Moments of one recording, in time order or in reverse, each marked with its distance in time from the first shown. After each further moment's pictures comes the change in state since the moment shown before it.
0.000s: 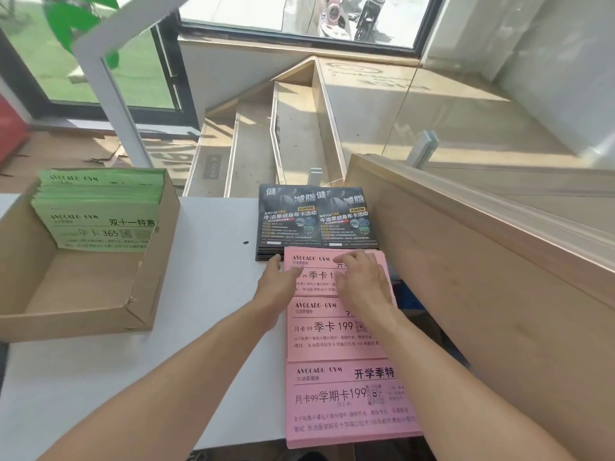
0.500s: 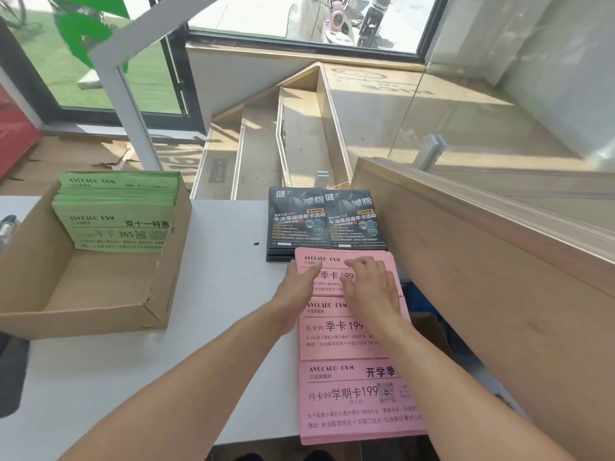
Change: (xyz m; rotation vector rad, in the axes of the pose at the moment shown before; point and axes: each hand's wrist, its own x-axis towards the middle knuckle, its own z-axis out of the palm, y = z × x) left_hand -0.022 0.009 0.003 -0.086 -0.151 -0.007; right_hand -0.016 -0.006 0.009 -0.073 0.034 0.008
